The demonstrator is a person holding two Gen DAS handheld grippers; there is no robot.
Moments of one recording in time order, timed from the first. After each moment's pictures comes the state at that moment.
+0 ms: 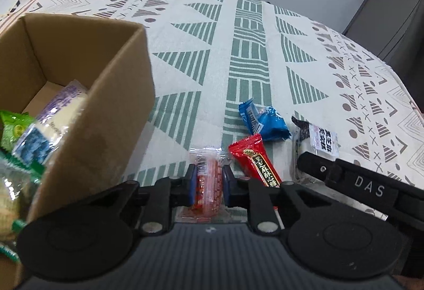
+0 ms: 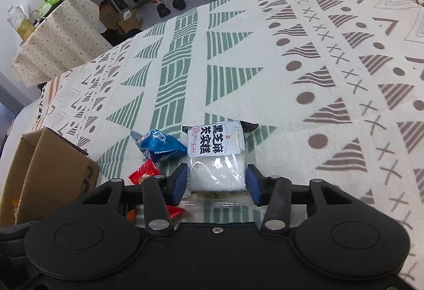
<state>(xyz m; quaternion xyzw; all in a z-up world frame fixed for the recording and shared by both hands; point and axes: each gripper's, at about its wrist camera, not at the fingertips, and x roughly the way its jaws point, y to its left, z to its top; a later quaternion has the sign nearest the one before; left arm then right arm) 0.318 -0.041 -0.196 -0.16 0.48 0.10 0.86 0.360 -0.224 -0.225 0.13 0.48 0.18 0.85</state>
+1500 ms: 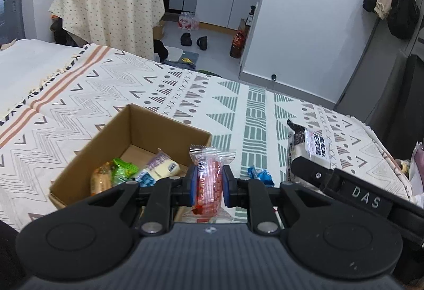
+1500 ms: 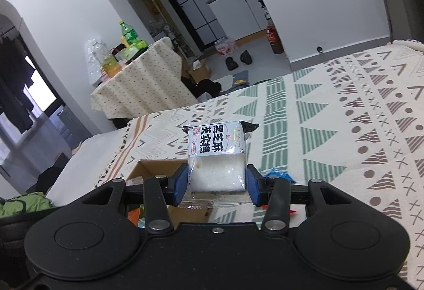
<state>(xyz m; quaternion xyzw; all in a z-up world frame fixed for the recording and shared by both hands) 0.210 -0.022 -0.055 -0.14 0.34 0.15 0.91 0.281 -0.212 -0.116 0.18 0.34 0.30 0.88</state>
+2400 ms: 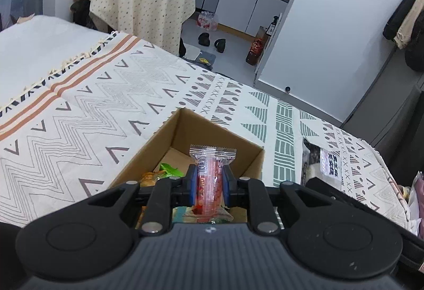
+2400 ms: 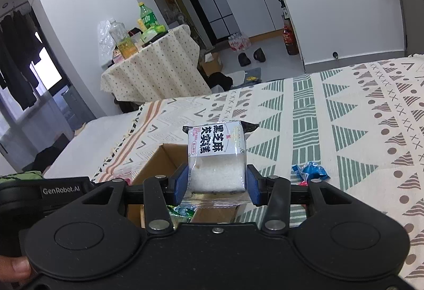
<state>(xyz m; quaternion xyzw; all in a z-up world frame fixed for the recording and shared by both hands) 0.183 0.063 -0.059 -0.21 0.34 0.17 0.90 0.259 -0.152 -0.110 0.14 0.33 0.31 0.88</state>
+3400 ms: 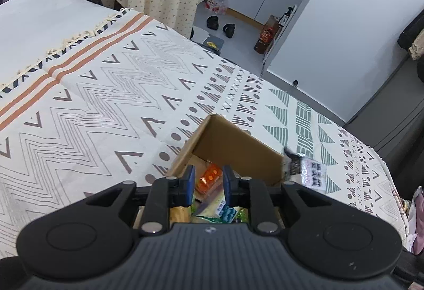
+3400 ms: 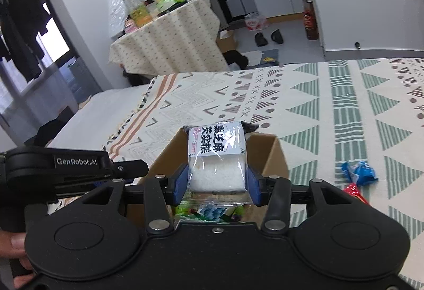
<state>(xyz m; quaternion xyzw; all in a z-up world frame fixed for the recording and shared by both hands) 0.213 0.135 -0.081 -0.25 0.37 0.16 0.88 0.273 -0.077 -0.119 0.09 0.36 0.34 0.86</state>
